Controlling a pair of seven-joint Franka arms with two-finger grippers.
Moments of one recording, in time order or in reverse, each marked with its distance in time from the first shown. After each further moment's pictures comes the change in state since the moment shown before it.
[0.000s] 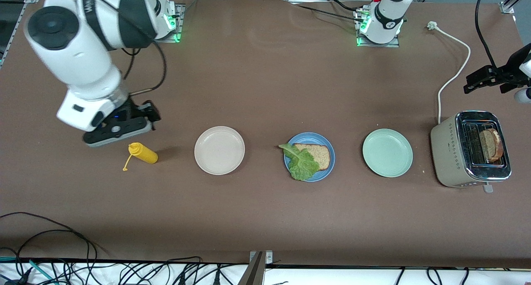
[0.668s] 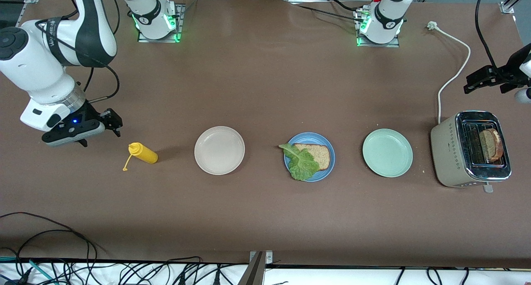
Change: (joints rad) left arm 0.001 0.000 0.000 0.000 0.000 0.000 0.000; right arm -0.002 -0.192 -0.148 -0.529 0.007 0.489 -0.192
